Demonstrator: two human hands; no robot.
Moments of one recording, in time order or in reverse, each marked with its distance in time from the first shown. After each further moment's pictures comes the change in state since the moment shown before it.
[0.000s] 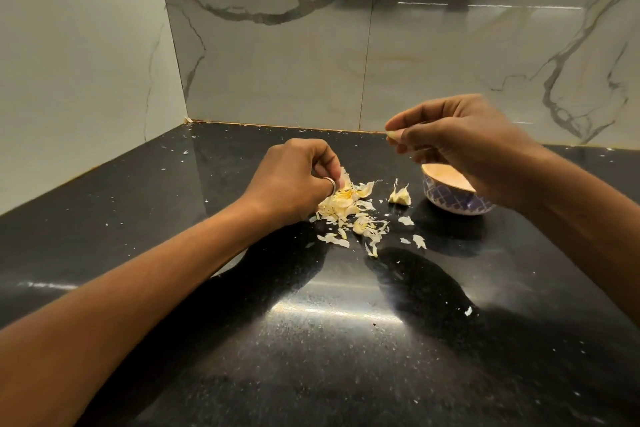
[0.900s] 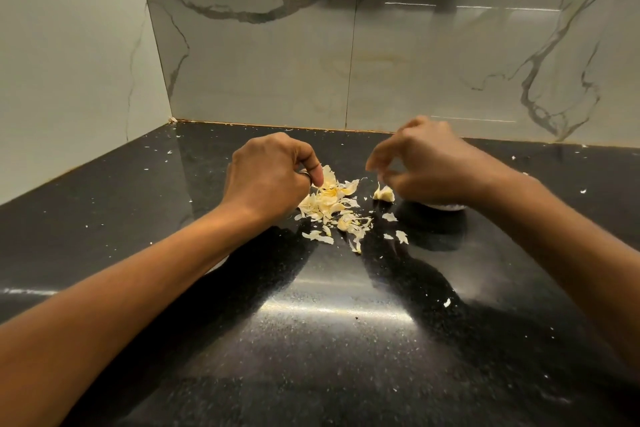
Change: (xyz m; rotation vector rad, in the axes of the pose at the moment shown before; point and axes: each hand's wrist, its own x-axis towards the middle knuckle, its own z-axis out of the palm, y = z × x) left_hand -0.010 0.014 -0.004 0.312 0.173 0.028; right_hand 0.004 0.017 0.004 -0.976 -0.121 -0.261
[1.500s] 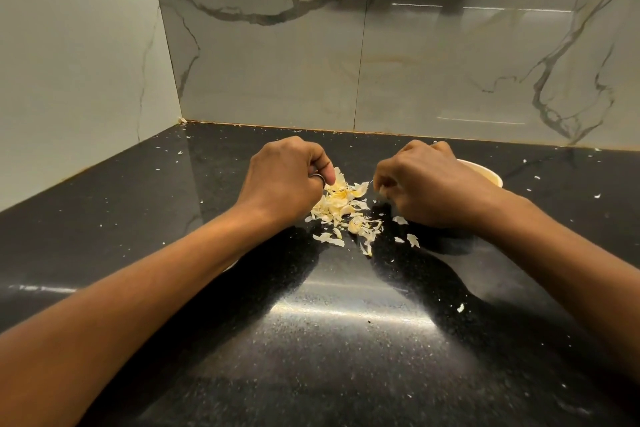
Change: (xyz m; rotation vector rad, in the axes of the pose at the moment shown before) left_hand 0.003 -0.006 0.007 -0.077 -0.037 0.008; right_hand -0.002 -0.009 0.021 -0.183 -0.030 -0.049
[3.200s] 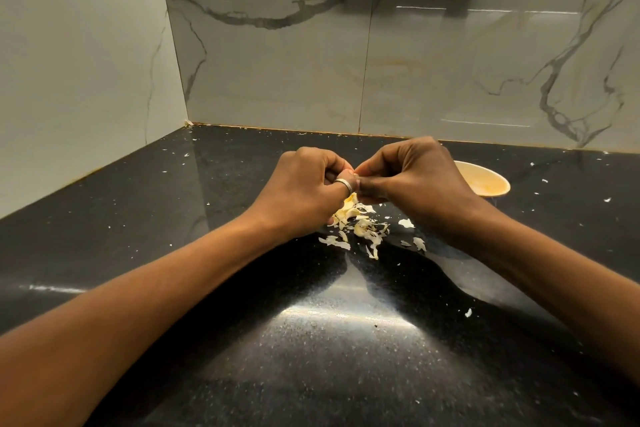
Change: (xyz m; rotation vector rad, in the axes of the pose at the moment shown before) left_hand -0.004 0.002 0.008 -0.335 -0.086 0.076; right_hand -0.002 -0.030 0.005 1.004 0.243 0.192
